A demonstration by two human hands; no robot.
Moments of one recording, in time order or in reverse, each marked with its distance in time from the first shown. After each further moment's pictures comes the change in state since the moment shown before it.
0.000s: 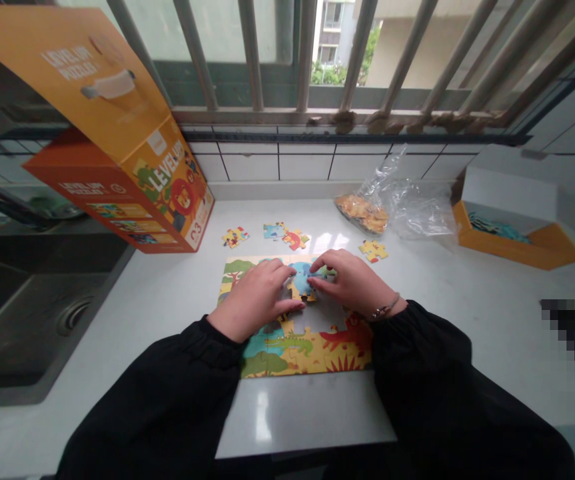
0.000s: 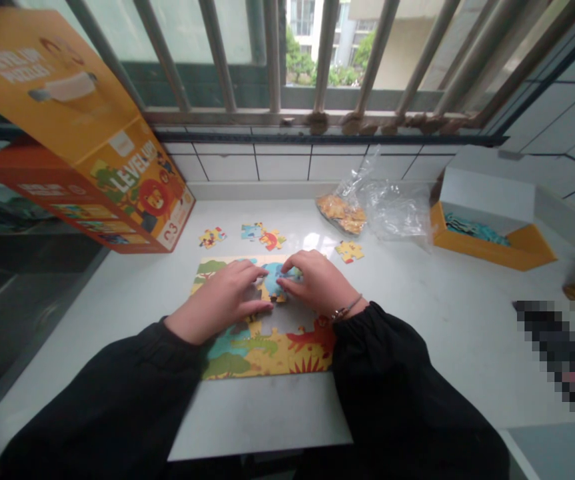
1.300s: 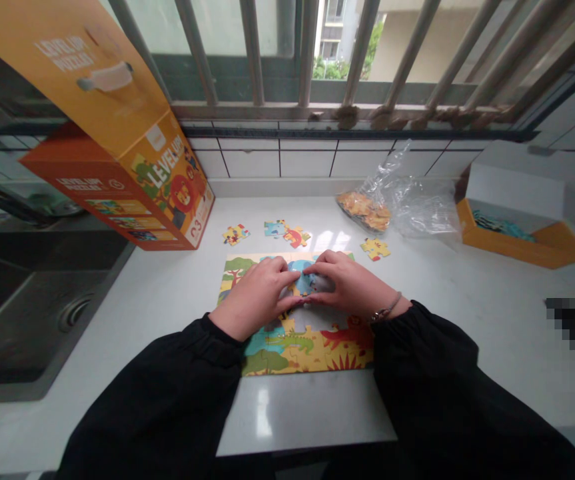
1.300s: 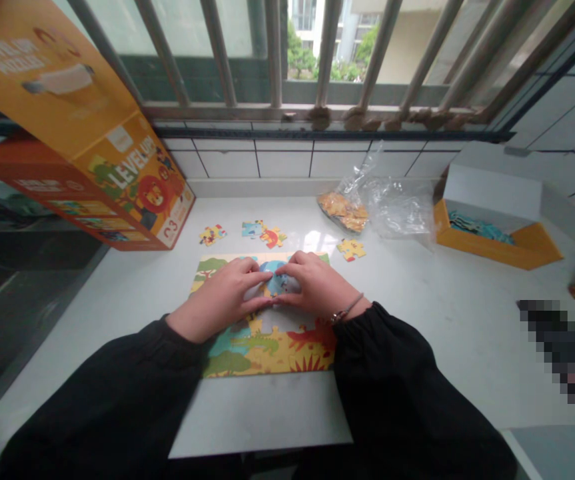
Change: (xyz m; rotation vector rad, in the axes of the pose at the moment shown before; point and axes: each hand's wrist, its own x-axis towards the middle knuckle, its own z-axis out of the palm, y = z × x) left_hand -0.001 0.000 0.004 0.027 0.021 0.062; right_hand -0.005 0.002 0.003 -0.052 -0.140 -0.121
